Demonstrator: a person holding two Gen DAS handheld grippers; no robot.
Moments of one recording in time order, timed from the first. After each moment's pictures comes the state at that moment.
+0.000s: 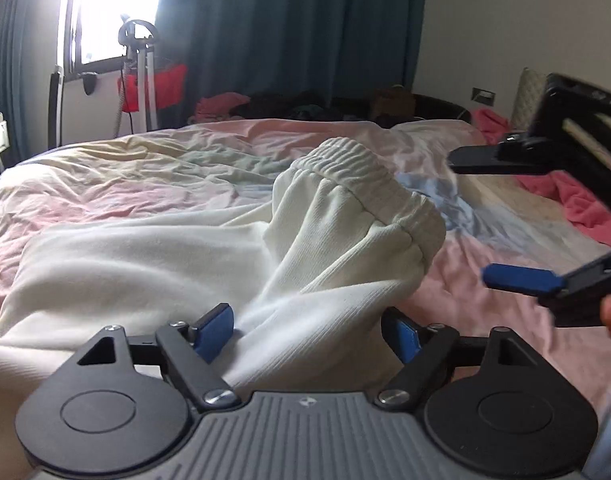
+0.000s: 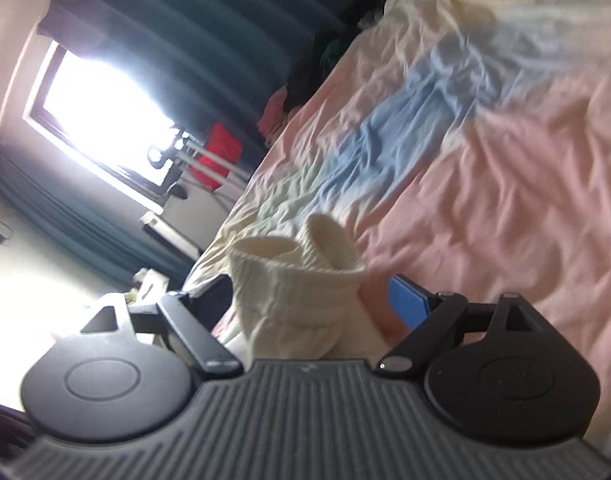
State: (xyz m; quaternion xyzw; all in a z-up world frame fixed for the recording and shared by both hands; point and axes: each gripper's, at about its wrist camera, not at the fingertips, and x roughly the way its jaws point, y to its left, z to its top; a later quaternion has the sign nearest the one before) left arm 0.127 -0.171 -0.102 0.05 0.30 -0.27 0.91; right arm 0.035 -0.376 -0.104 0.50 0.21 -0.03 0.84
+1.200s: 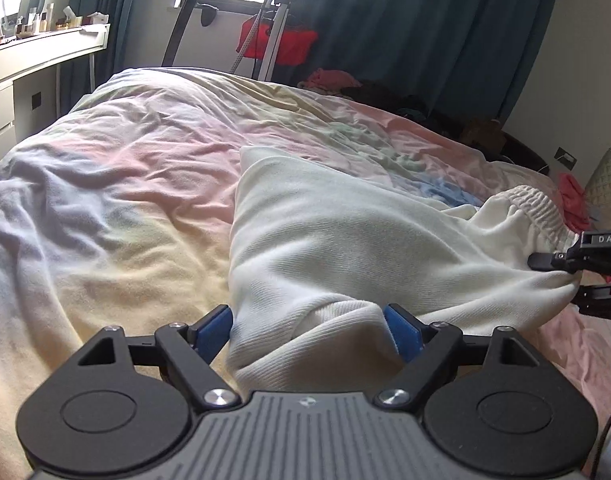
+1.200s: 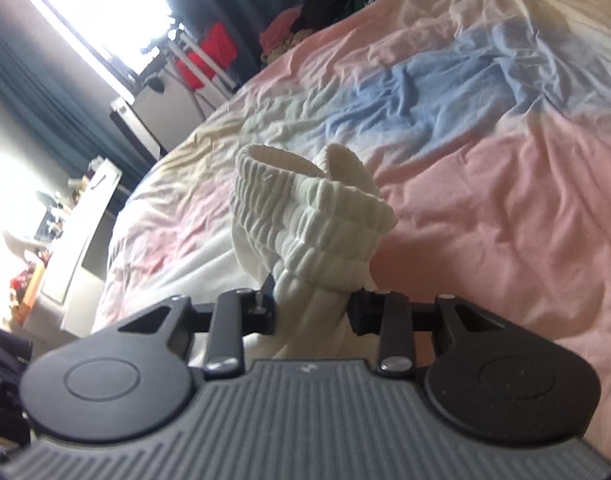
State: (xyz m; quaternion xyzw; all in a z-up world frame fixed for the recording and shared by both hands) left arm 0.113 0.016 -0.100 -0.07 0.35 -0.15 0.92; right arm 0.116 -0.341 -0.102 0.35 0.34 -0.04 0.87
